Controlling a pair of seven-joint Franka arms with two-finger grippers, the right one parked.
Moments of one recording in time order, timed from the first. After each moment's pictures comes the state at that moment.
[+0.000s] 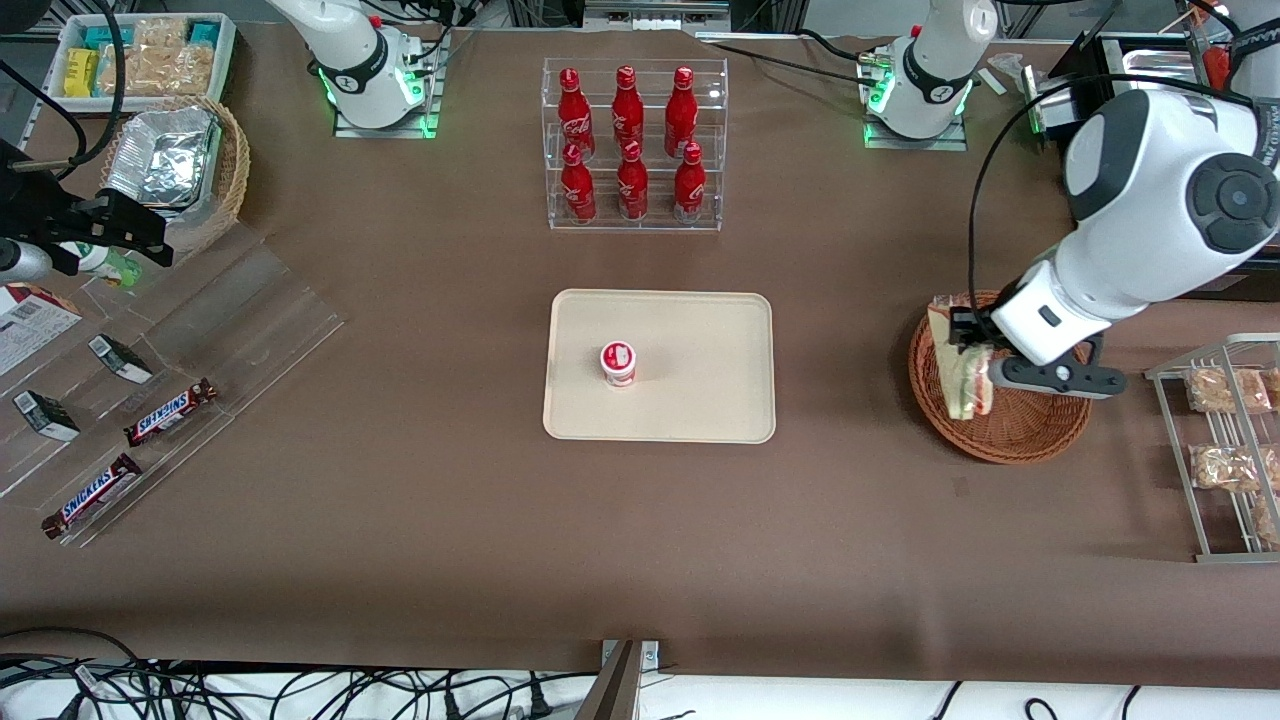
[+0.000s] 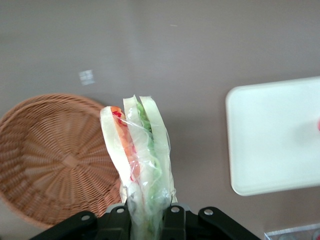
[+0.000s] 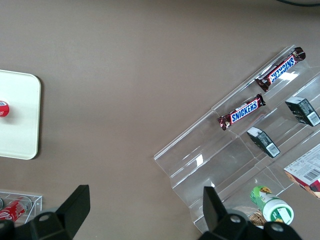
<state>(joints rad) 0.03 0.21 -0.24 -1.71 -0.05 1.88 -0.03</state>
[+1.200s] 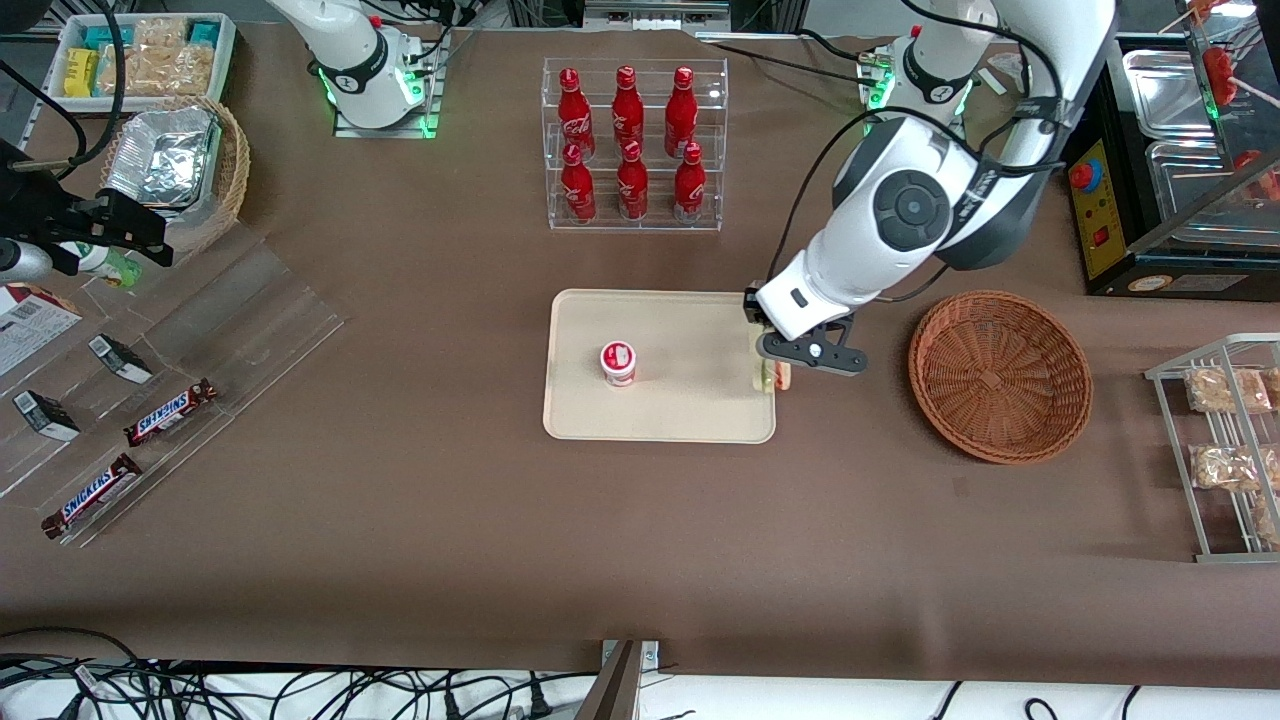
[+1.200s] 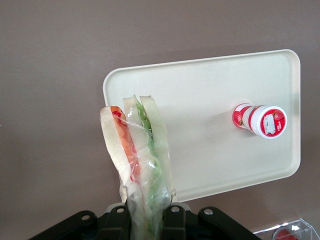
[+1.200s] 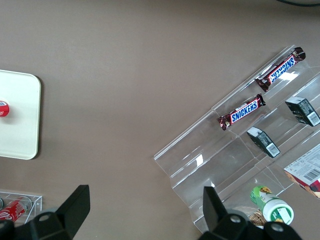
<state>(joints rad) -0.14 0.35 -0.41 -1.81 -0.06 2.17 -0.35</state>
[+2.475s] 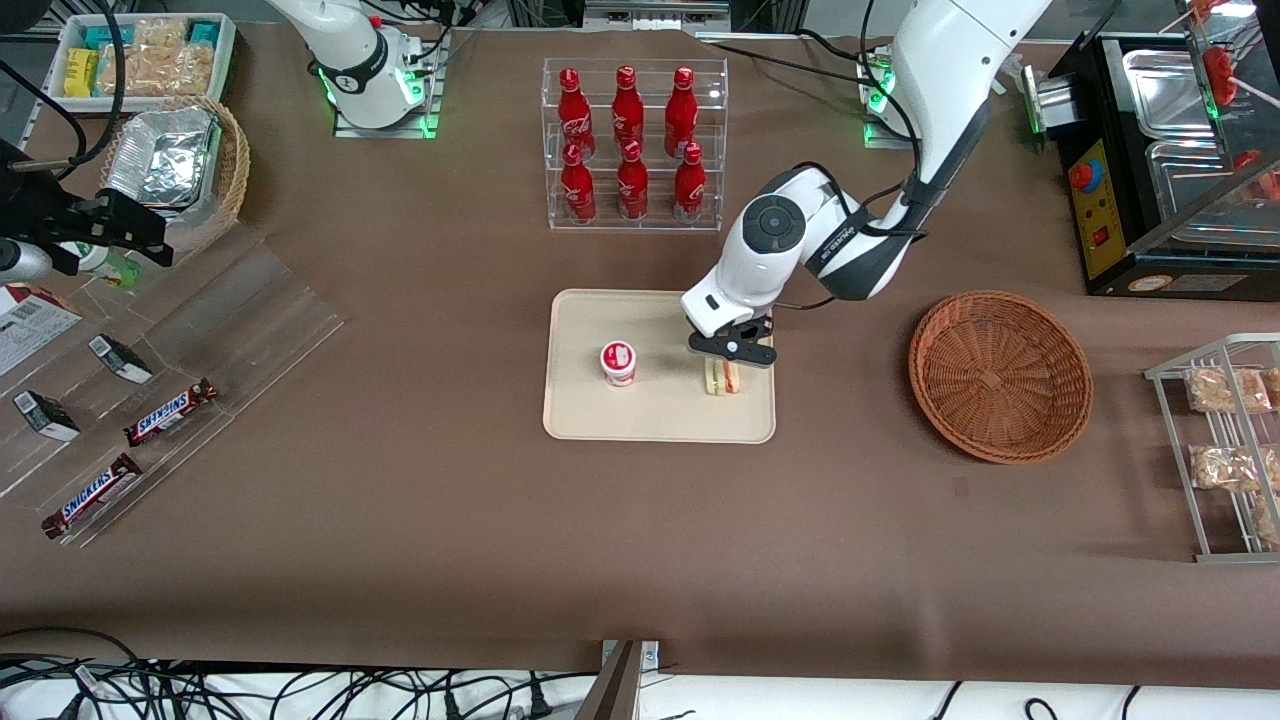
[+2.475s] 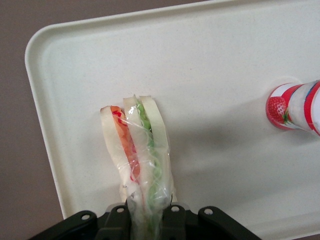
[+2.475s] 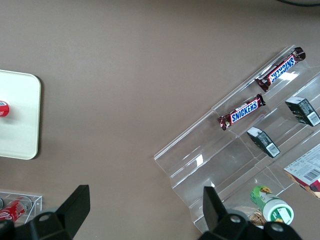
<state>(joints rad) -0.26 0.57 -0.41 -1.90 0.24 2.46 -0.62</state>
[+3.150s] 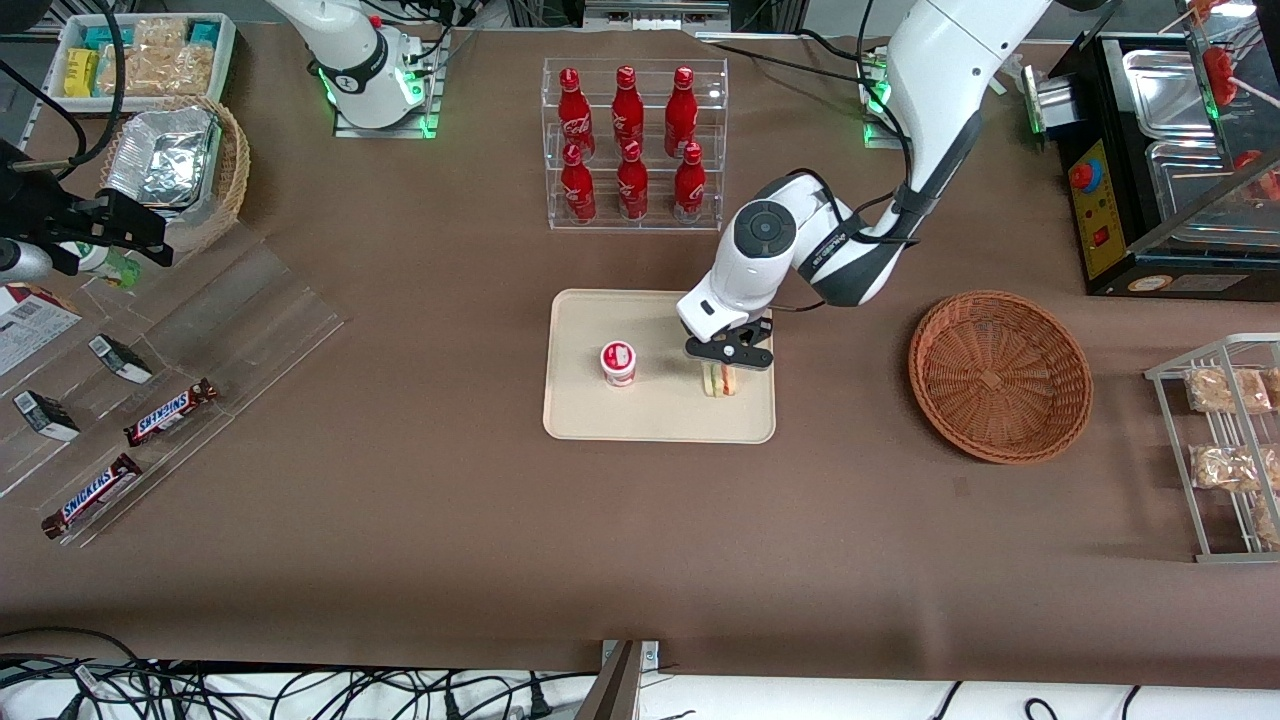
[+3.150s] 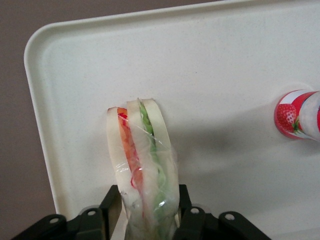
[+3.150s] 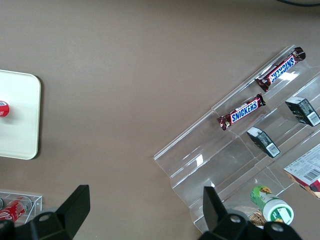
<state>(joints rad) -0.26 0.59 -0.40 -1.88 0.30 2.46 -0.69</state>
